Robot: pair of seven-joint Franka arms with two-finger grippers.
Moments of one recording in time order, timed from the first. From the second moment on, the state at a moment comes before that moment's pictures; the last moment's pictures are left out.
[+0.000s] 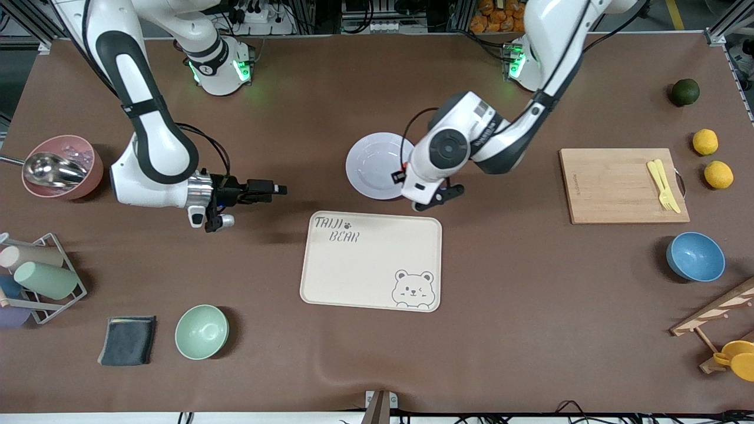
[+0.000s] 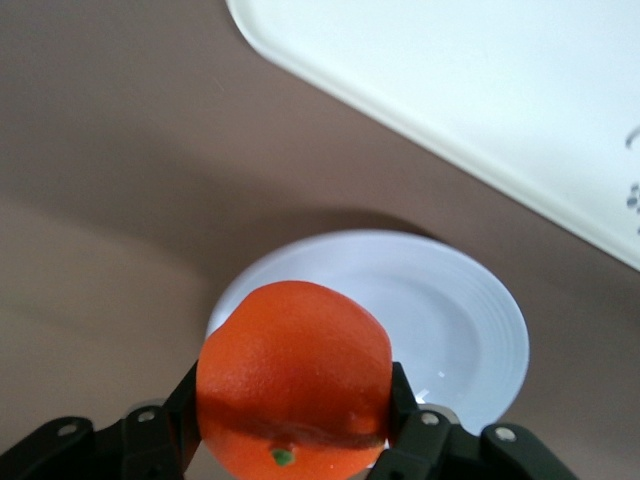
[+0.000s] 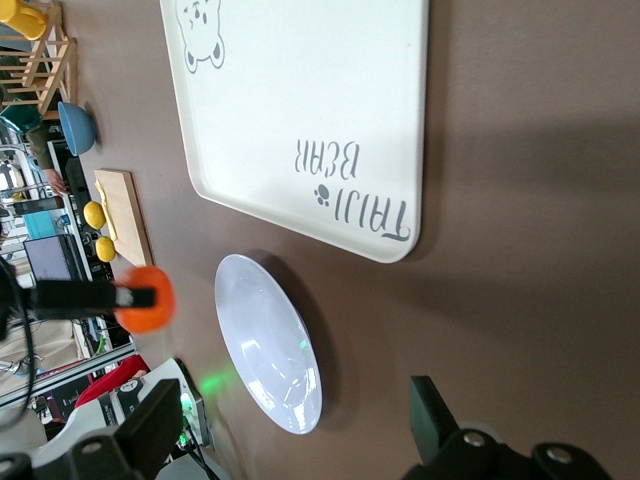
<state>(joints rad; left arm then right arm) -0.35 0.52 -0.45 -1.79 -0.10 2.12 -1.15 0.20 0.29 -0.01 -2.18 1.11 2.06 -0.58</state>
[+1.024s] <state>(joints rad) -0.44 0.61 -0.41 -1.76 -0.03 2.29 -1.32 0.32 0.31 -0.01 -2.24 1.37 2.15 -0.78</state>
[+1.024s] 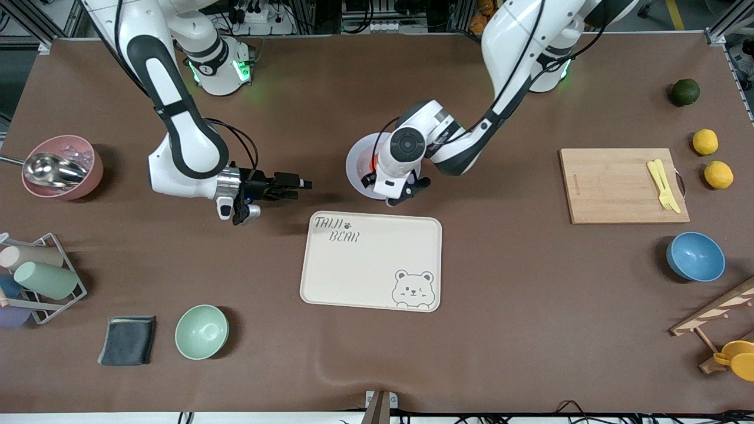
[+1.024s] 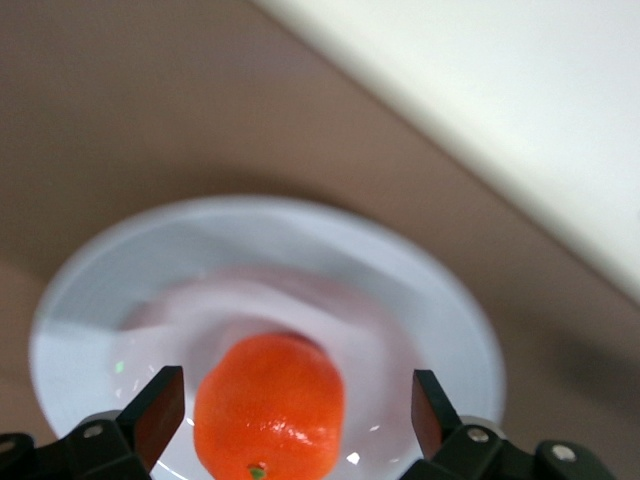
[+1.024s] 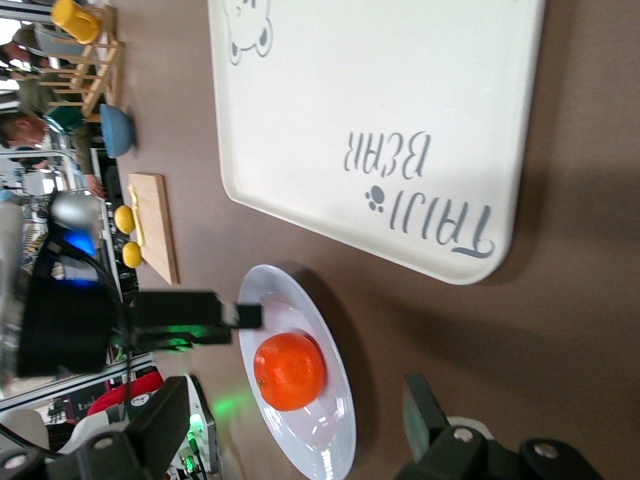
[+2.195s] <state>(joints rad) 0.18 0.12 -0.40 -1.62 -0.01 1.81 -0.57 0.53 0.41 -0.01 -2.28 1.72 2.28 -0.97</state>
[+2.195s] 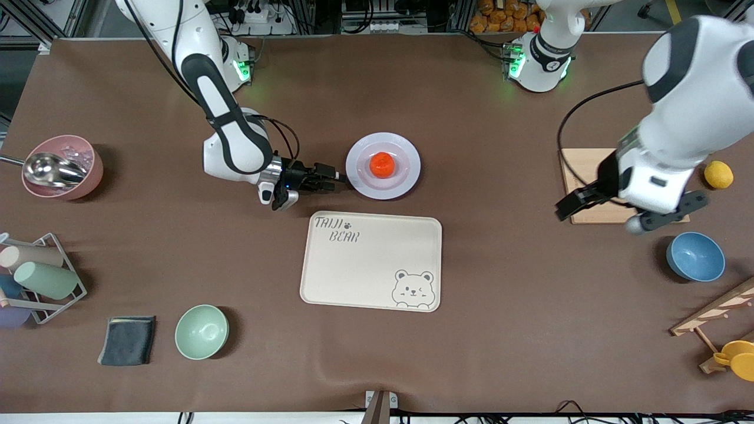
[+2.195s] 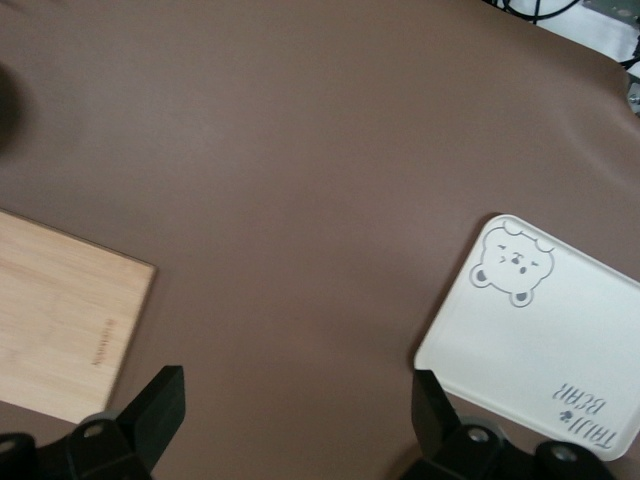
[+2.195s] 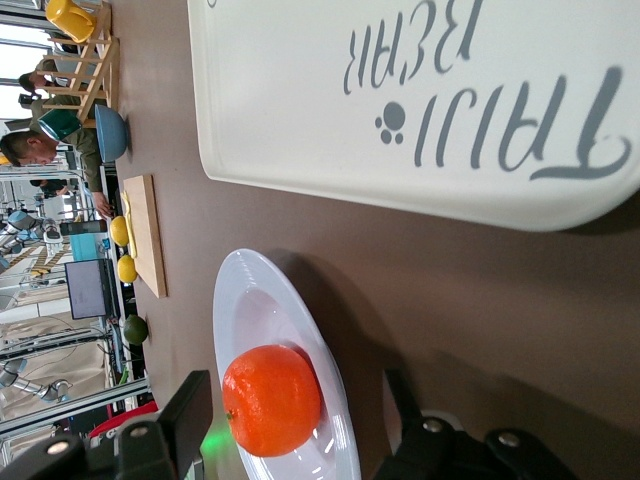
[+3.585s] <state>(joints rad) 0.07 0.02 -0.12 -1.54 -0.01 1.57 -0.18 0.65 0.45 -0.01 -2.28 1.88 2.35 -0.97</state>
